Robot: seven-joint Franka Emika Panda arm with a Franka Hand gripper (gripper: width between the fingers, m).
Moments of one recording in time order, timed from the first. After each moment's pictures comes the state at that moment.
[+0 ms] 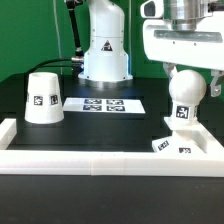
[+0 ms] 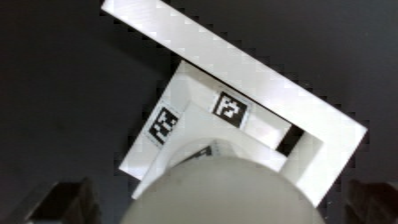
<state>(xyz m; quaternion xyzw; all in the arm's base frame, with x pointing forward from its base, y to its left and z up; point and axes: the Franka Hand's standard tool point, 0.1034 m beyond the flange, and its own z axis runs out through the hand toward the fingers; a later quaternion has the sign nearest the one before) 0.590 0.110 0.114 -0.92 0.38 0.04 0.07</state>
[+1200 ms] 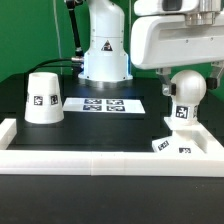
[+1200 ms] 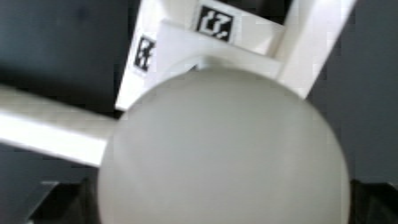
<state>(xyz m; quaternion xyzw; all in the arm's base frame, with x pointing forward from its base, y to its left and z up) 0.608 0.107 0.119 -0.97 -0.24 -0.05 0.03</state>
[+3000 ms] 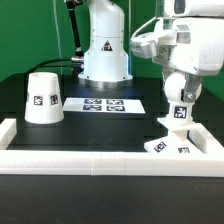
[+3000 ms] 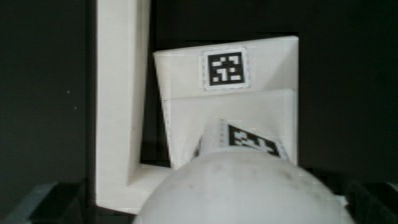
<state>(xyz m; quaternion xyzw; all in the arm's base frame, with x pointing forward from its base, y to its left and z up) 0.603 0.085 0.109 -0.64 -0.77 -0.03 -0.03</state>
